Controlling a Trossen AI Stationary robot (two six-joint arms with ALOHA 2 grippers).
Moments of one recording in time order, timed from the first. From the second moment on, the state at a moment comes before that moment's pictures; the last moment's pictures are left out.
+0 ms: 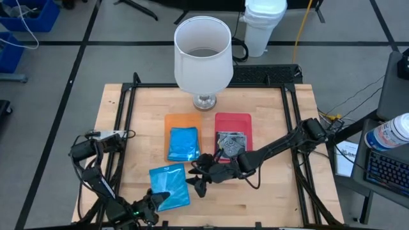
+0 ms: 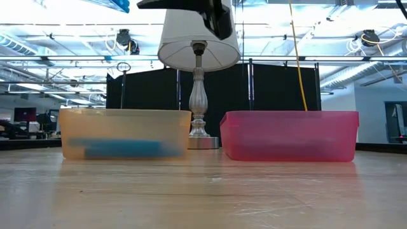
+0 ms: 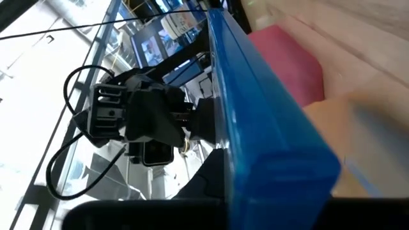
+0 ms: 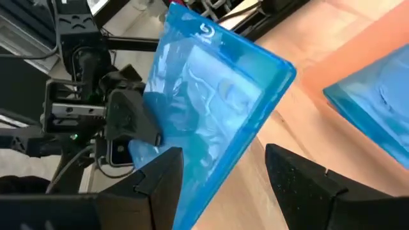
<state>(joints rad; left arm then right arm) -1.13 1.96 1.12 -0.49 -1.57 0.73 0.40 1.90 1.41 0.05 0.29 0.85</state>
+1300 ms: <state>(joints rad) -1.02 1.96 1.17 -0.50 -1.57 0.76 0.34 1.90 1.03 0.74 0.02 0.86</state>
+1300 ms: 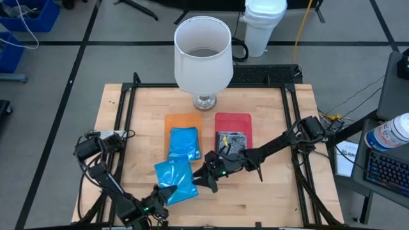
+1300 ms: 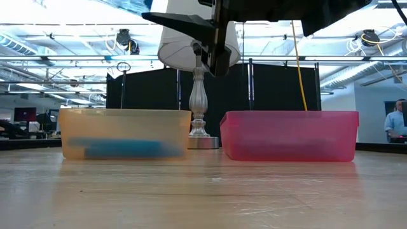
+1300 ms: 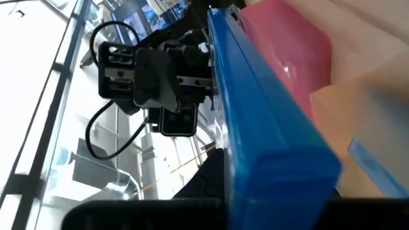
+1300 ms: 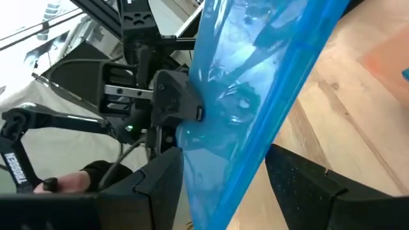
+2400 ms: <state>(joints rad) -1.00 1.96 1.25 -0.49 -1.56 0.78 0.37 1.90 1.03 0.78 0.02 0.69</state>
